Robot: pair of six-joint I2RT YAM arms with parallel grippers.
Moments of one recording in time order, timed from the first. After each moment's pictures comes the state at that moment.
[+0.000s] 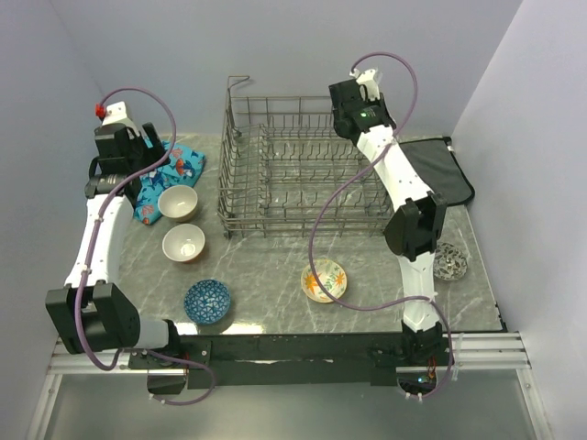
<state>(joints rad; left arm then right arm) 0.12 1.35 1.28 -0.32 -0.06 -0.23 0.37 2.19 2.33 -0.88 1.09 0.02</state>
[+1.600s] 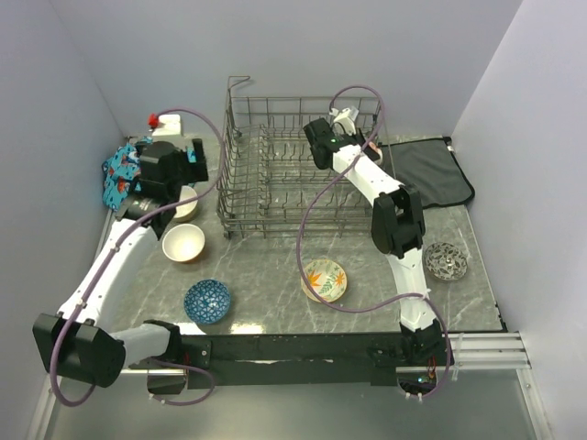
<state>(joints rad) -0.26 1.19 1.14 -0.24 -0.35 -0.09 0.45 2.30 2.09 -0.84 1.29 0.20</state>
